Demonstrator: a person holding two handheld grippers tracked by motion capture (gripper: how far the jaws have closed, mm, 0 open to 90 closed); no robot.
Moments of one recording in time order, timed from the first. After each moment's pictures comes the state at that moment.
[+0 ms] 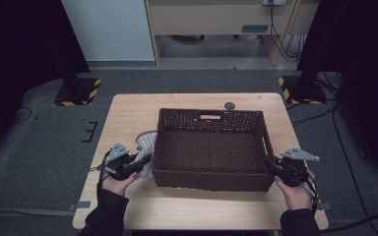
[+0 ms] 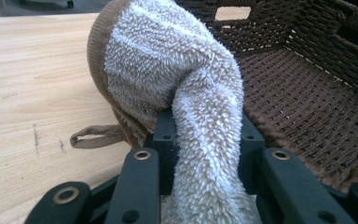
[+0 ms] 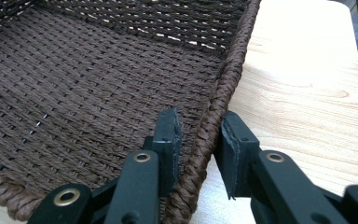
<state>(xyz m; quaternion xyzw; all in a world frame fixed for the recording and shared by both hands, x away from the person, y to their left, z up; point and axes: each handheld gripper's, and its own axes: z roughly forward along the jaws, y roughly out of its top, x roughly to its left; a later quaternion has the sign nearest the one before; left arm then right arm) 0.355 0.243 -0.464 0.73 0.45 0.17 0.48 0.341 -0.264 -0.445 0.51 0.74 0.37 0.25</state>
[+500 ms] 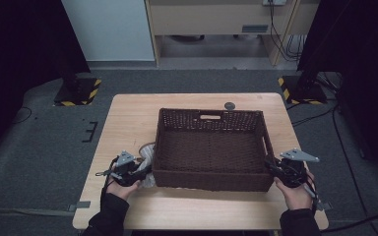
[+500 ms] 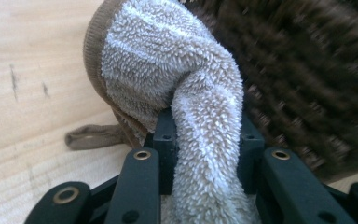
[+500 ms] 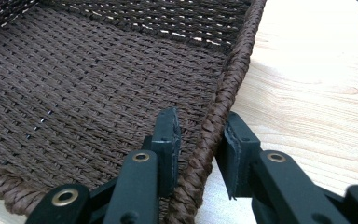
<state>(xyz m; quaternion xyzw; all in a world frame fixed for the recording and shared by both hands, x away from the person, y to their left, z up) 0.355 0.239 -0.501 0.76 0.47 0.15 0.42 0.341 -0.264 -0.450 0.51 0.74 0.37 0.24</state>
